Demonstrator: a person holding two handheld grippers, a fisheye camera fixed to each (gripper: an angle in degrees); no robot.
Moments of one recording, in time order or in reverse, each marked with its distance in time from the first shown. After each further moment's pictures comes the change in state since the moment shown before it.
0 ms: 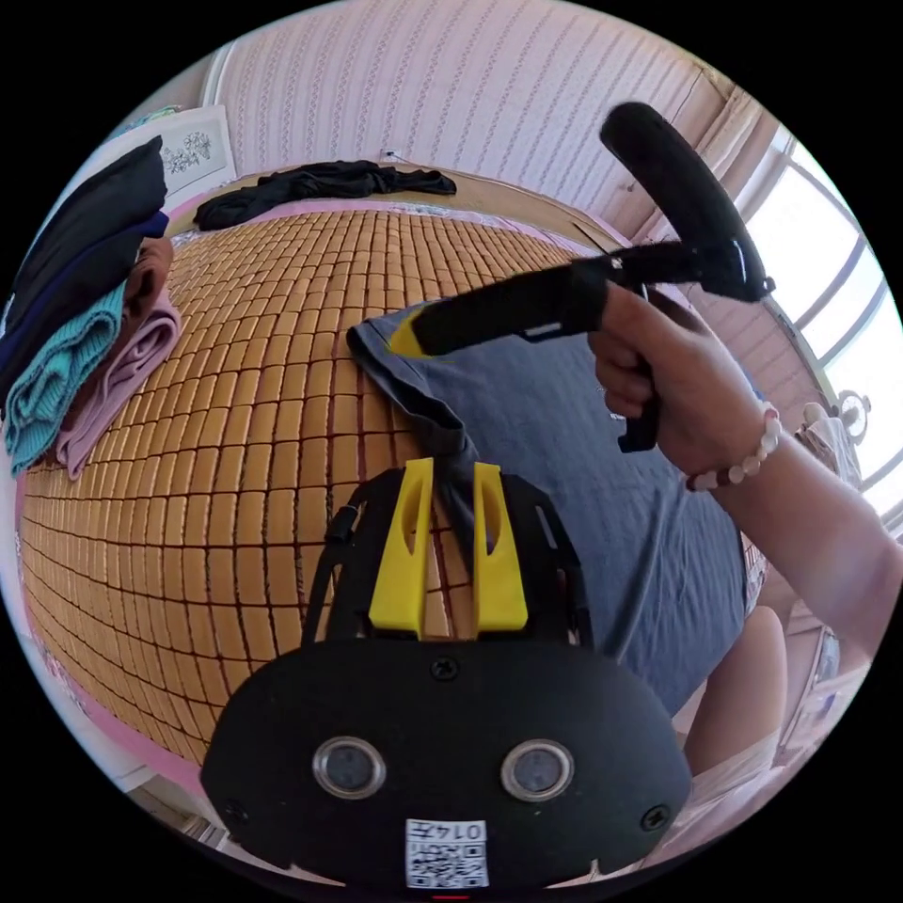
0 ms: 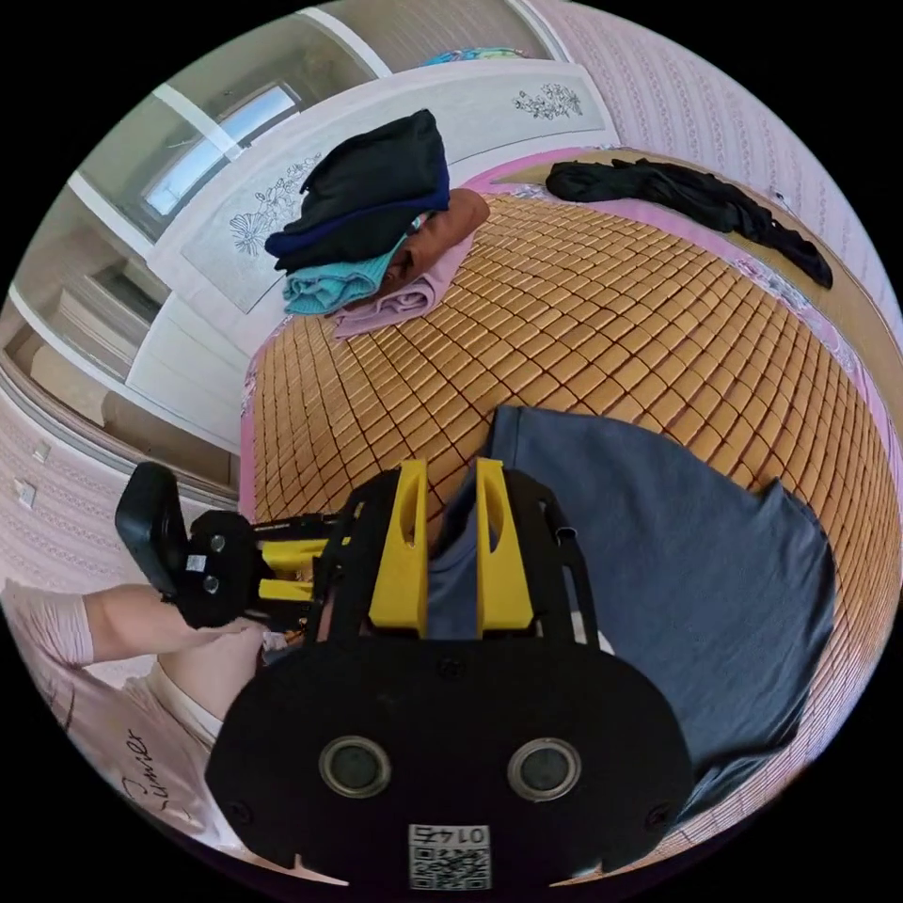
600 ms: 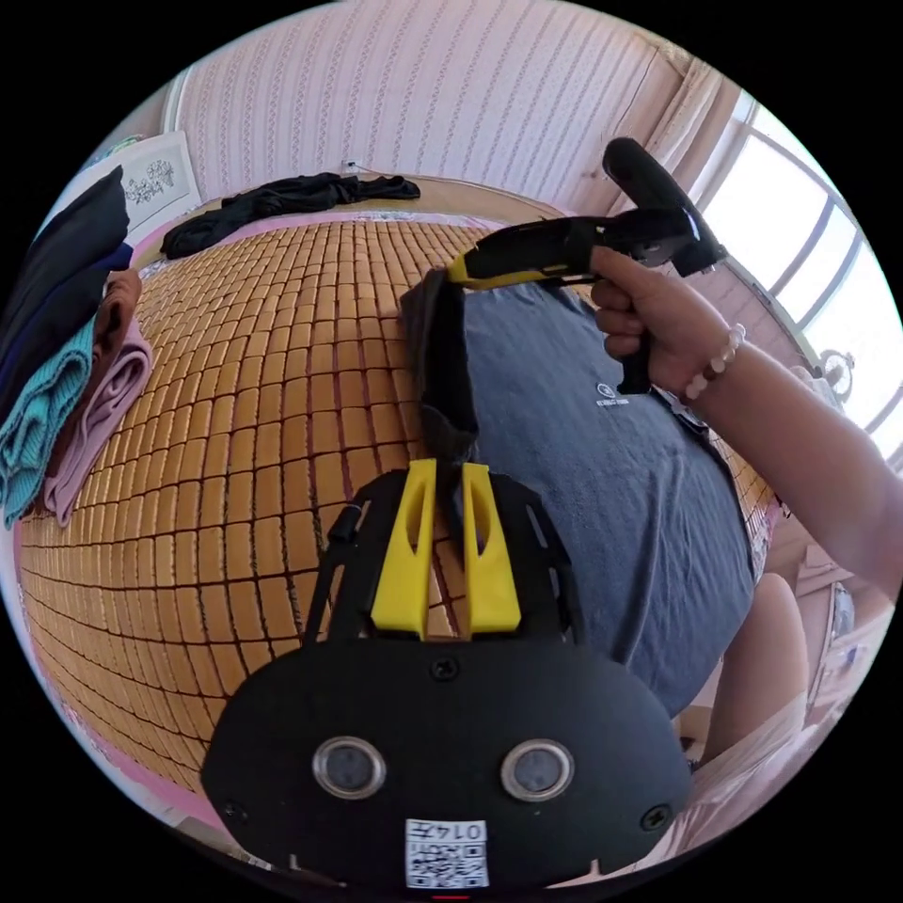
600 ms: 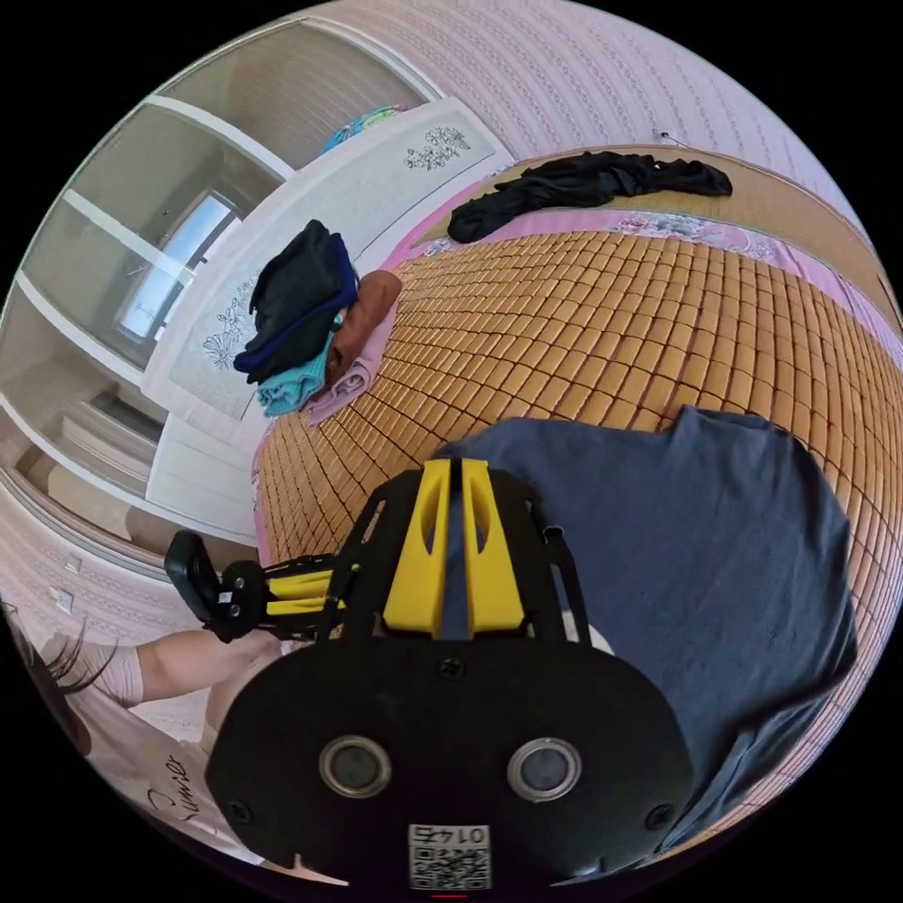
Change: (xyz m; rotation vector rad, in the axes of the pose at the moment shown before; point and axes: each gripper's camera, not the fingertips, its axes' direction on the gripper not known) left arm -0.031 0.003 -0.009 0.036 0.054 0.113; right arm 0.118 0.042 -0.053 0.213 -0.088 0.285
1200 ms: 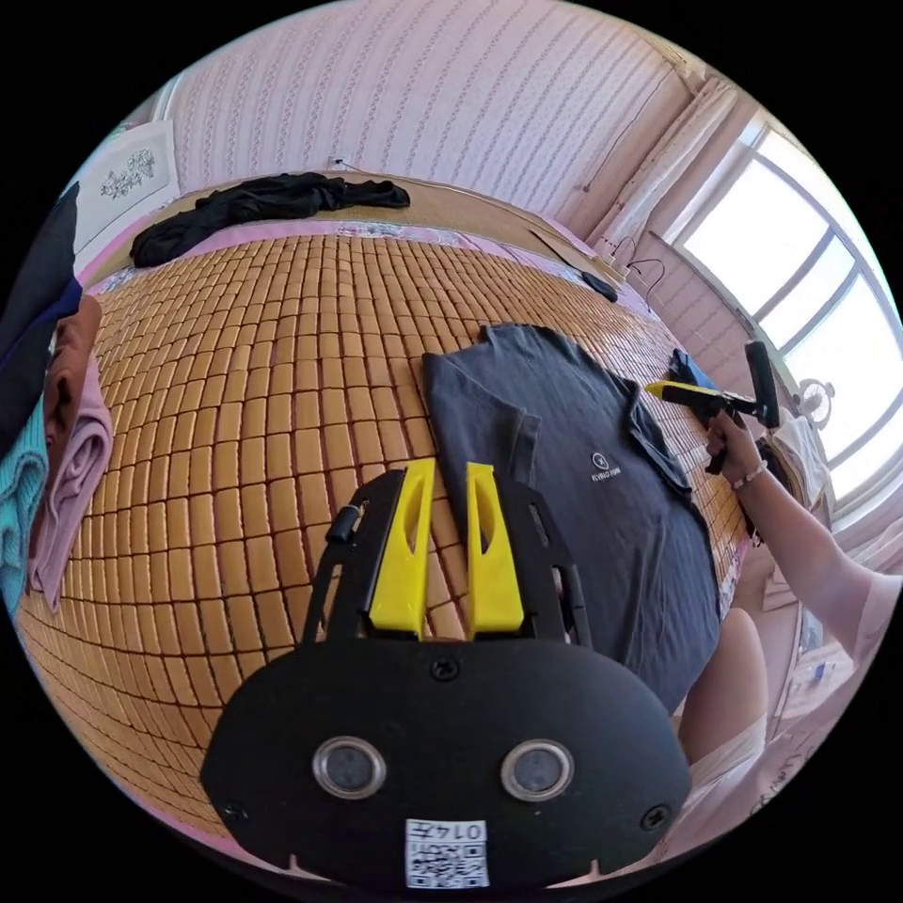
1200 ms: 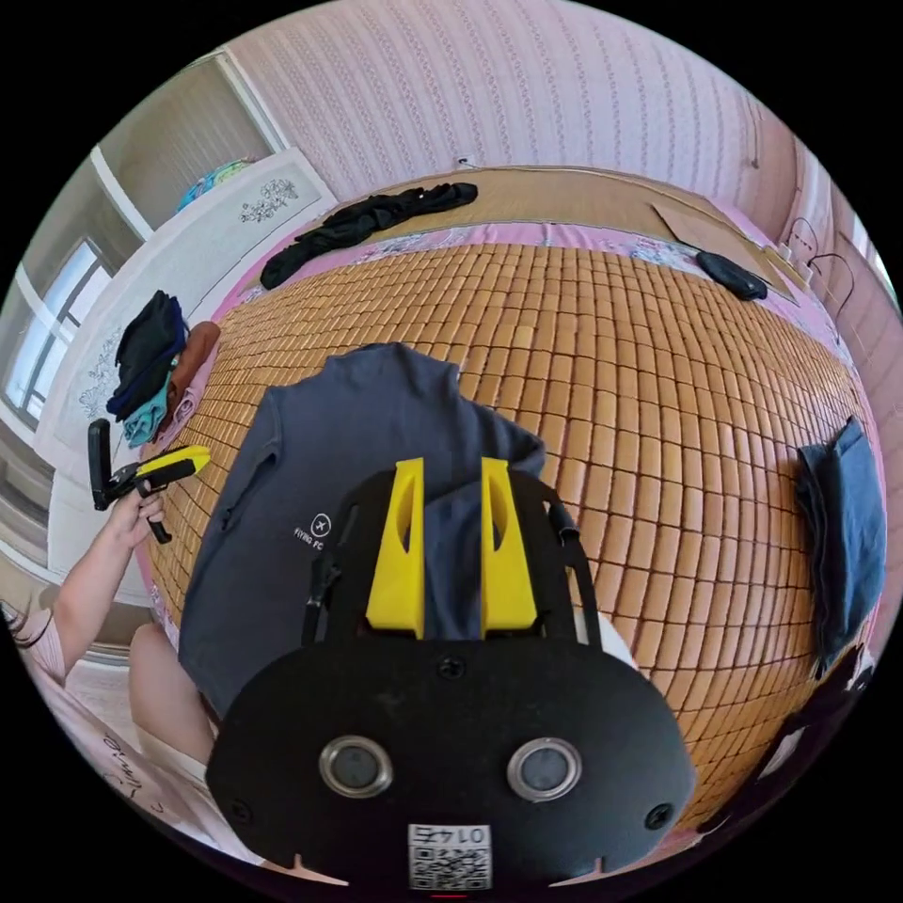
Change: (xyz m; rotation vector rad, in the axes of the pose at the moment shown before) left arm -0.055 -0.081 0.013 -0.012 0.106 -0.035; right arm 0.166 0.134 -0.176 0.100 0.425 0.238
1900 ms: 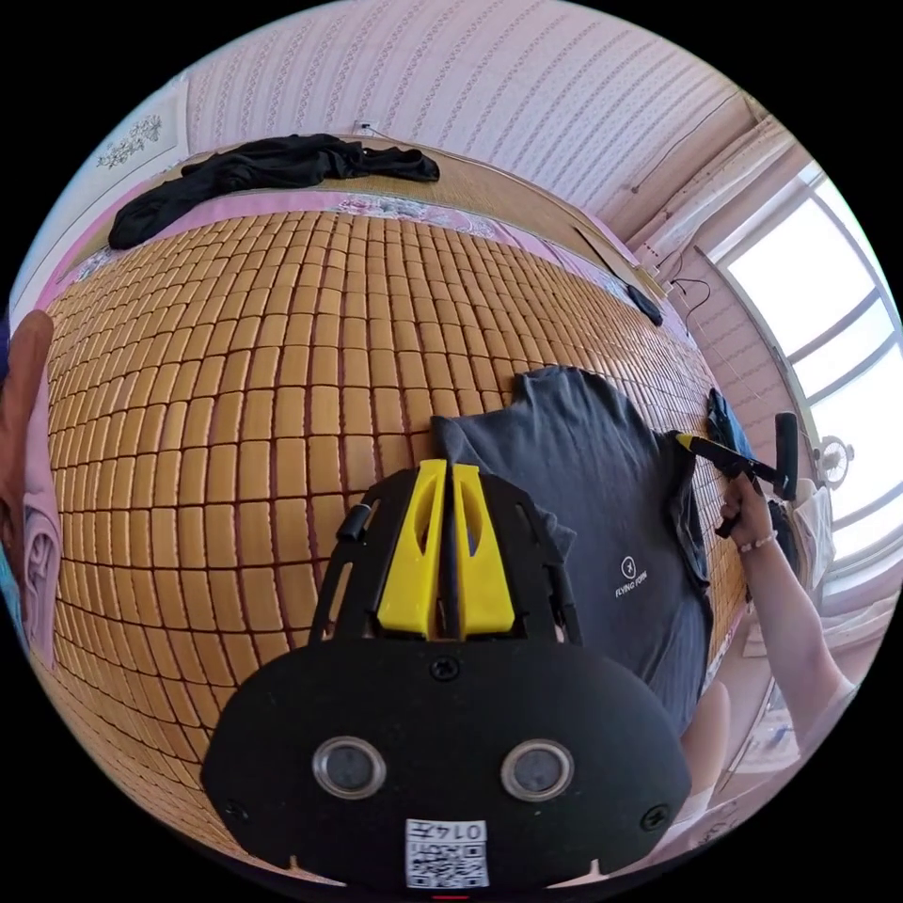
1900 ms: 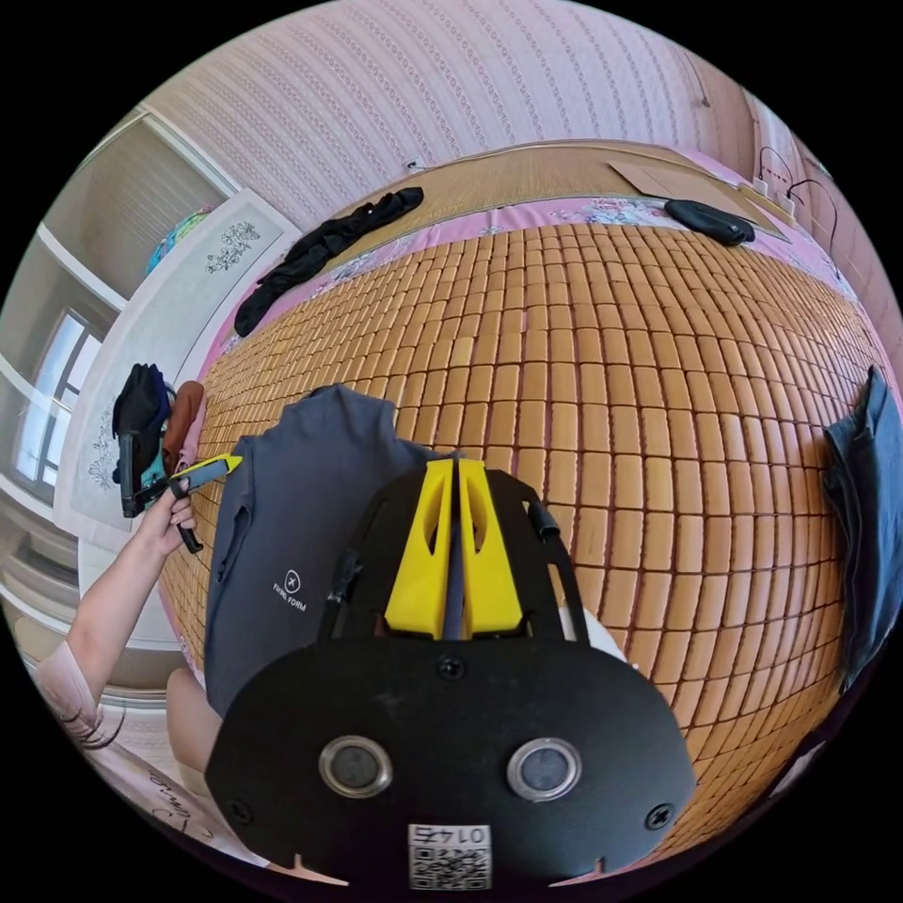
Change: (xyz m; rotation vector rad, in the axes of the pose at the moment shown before) left arm -0.022 -0.089 0.063 -0.065 -0.019 -0.115; right arm 0.080 -0.011 -0.011 0.005 -0.067 0.134
